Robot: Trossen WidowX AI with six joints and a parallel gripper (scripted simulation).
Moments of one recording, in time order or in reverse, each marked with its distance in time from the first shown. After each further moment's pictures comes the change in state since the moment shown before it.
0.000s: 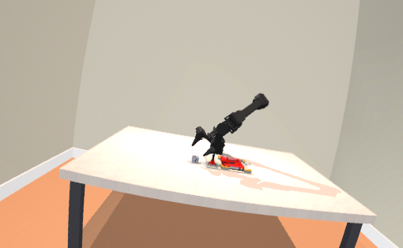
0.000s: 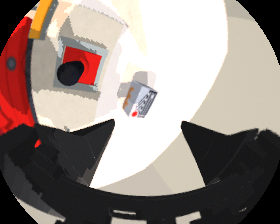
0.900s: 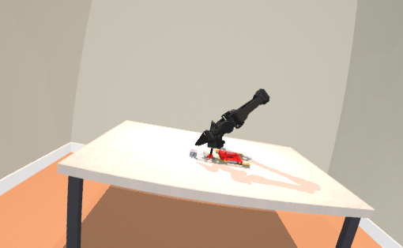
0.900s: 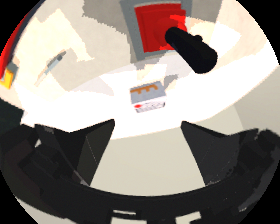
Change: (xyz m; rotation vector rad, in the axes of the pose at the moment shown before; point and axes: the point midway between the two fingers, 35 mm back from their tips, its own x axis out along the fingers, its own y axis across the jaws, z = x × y) arm -0.003 0.007 0.006 -0.884 0.076 -0.162
